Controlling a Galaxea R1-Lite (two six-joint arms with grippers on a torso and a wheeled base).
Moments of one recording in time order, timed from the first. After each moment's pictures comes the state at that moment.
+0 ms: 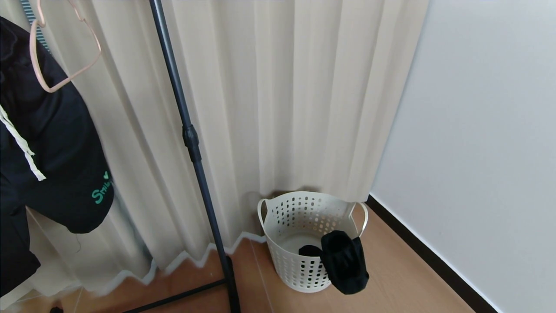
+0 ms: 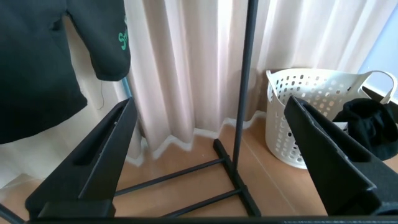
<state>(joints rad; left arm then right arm) 0.00 0.00 0.00 0.01 0.02 0.05 -0.01 0.00 0.00 -0.02 0.07 -0.03</state>
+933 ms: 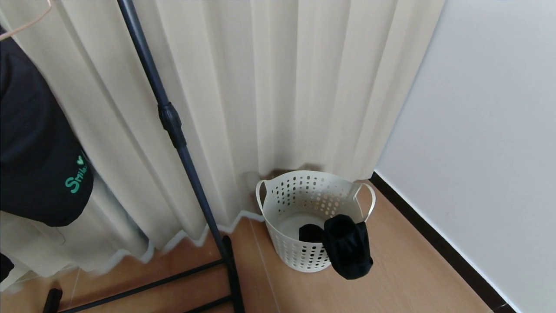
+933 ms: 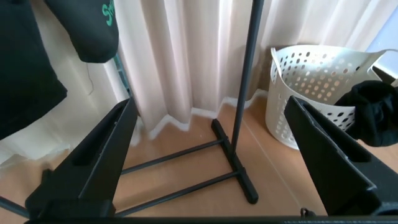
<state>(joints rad) 0.00 0.00 0.00 0.01 0.02 0.05 -0.01 0.00 0.00 -0.01 0.07 -0.04</state>
